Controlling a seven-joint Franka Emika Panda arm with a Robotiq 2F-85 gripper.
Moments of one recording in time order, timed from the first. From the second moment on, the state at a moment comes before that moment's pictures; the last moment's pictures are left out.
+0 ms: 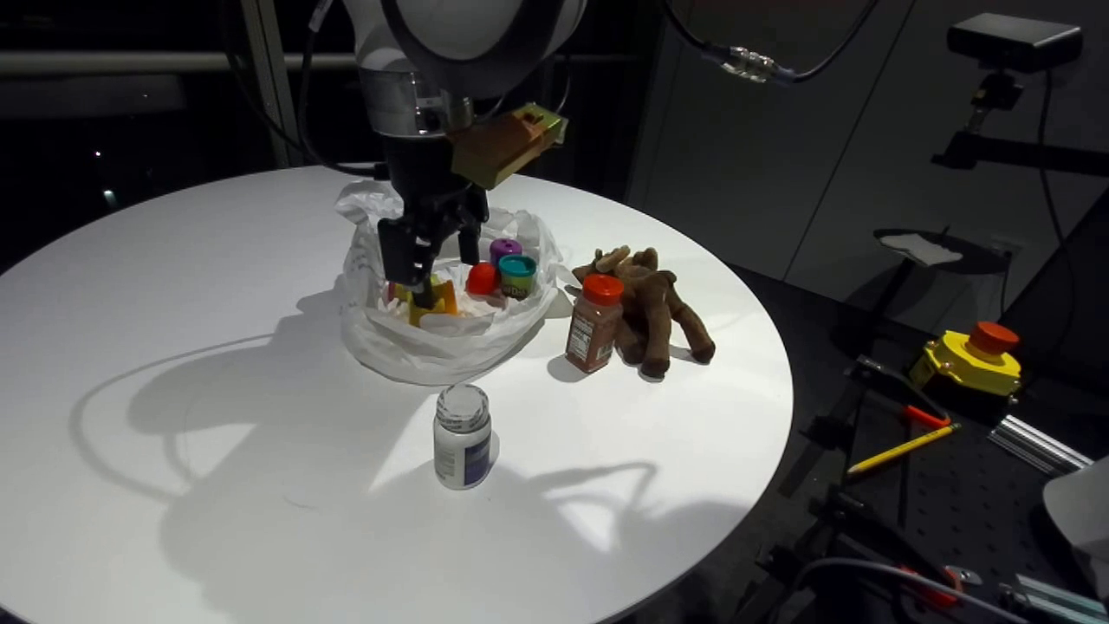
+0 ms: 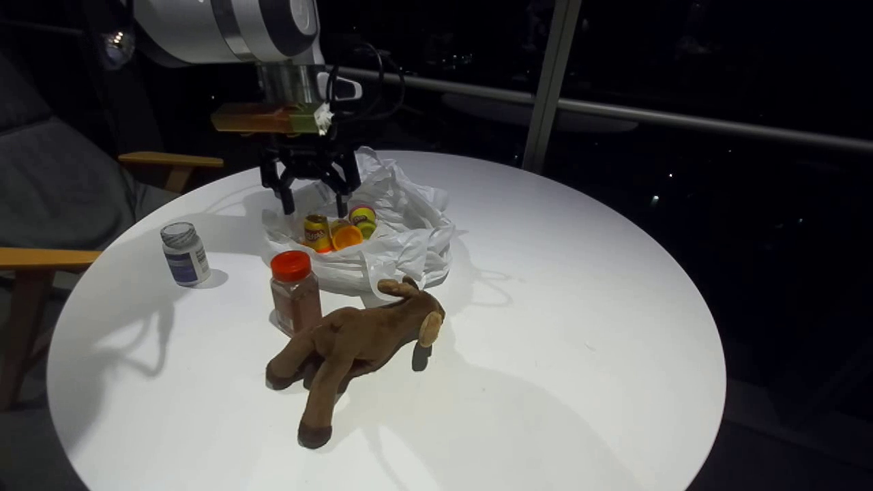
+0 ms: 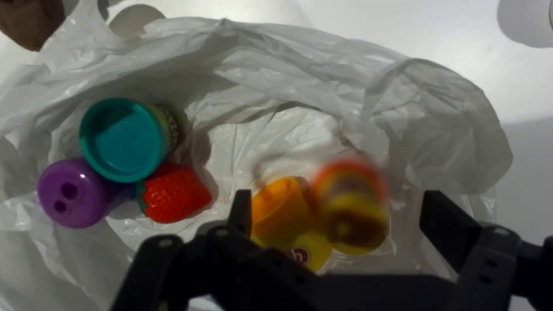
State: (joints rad) arm 0.25 0.66 0.07 -1.72 -0.23 2.30 0.17
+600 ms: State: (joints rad) arm 0.25 0.74 0.07 -1.65 -0.17 2.30 0.17
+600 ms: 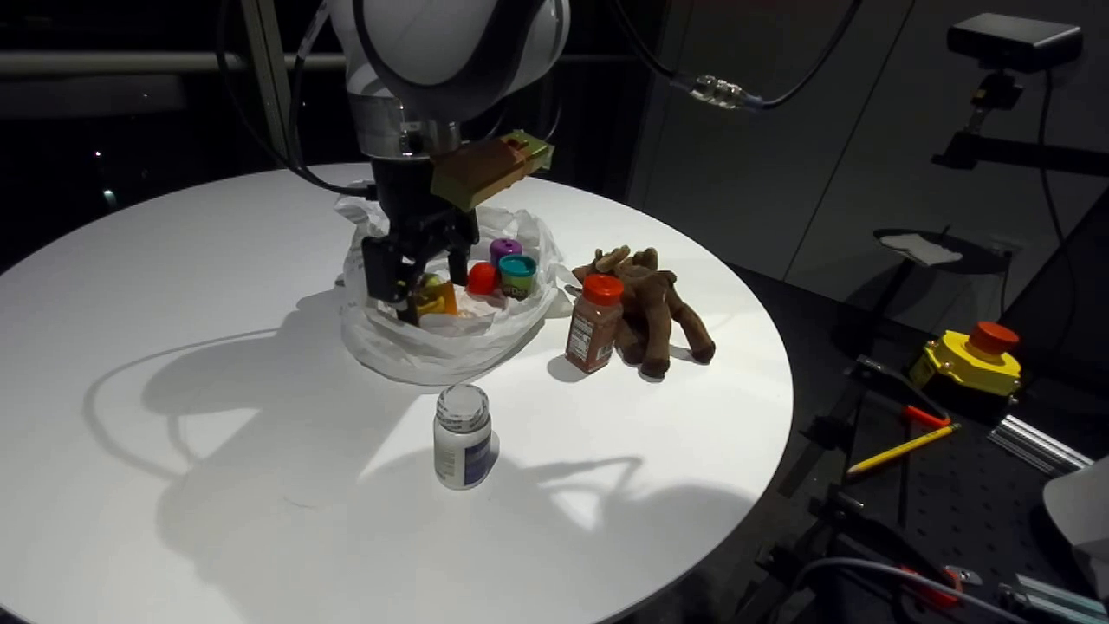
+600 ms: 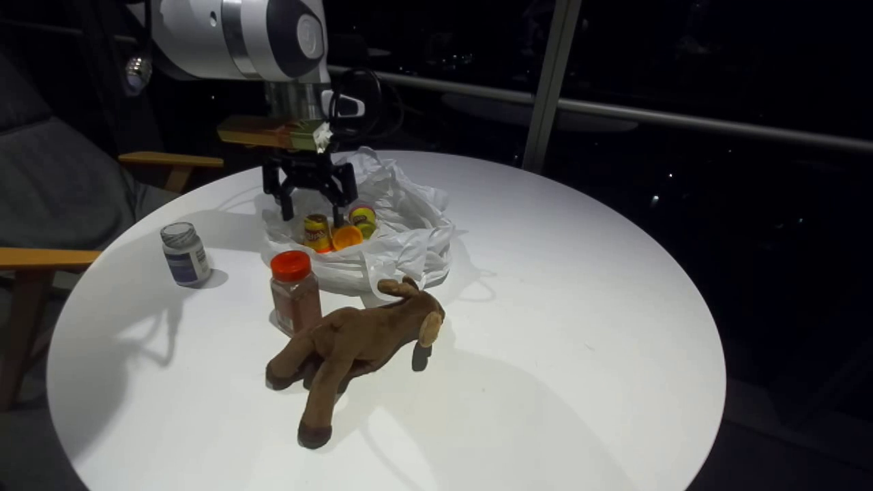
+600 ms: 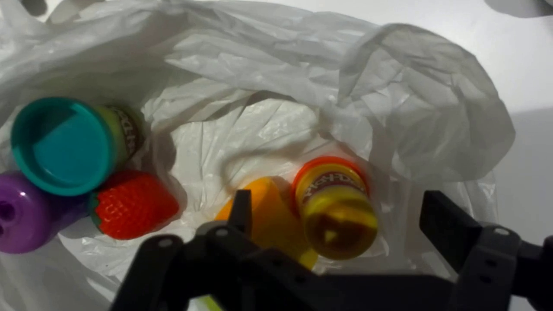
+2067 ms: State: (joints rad) arm 0.28 0.69 0.02 -1.59 -0.16 2.25 0.31
